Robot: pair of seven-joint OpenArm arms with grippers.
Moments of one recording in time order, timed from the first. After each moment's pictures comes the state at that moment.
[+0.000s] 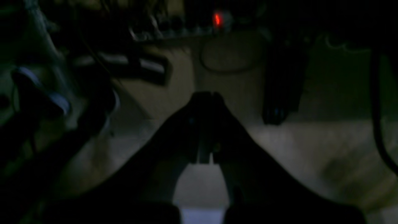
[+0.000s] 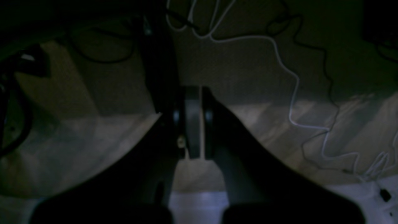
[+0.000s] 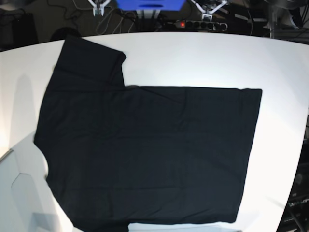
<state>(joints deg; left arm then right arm) 29.9 -8.6 3.2 43.9 -2.6 1.1 2.0 -32.2 -0.8 1.6 43.6 1.4 -0.8 -1.5</state>
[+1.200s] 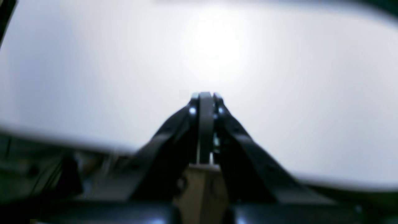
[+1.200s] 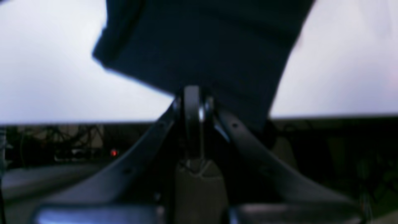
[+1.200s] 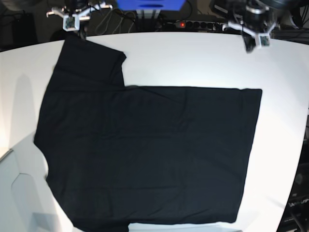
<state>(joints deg) 56.1 -13.8 -18.6 114.5 -19.1 0.3 11.5 -62.3 2.1 1.9 116.8 1.4 -0.3 -3.1</state>
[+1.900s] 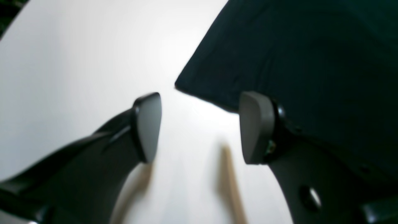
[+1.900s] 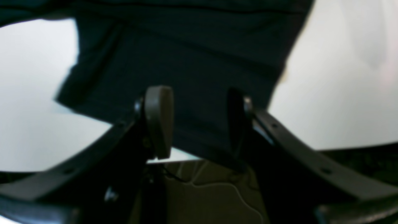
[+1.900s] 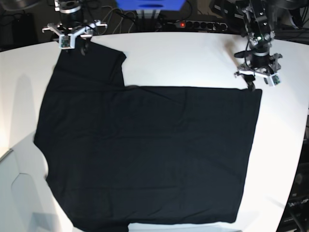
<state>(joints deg) 27.1 -7.8 -26.1 100.0 -19.1 0.7 23.8 -53.4 2.0 5.3 116.7 1.3 -0.3 -12.3</state>
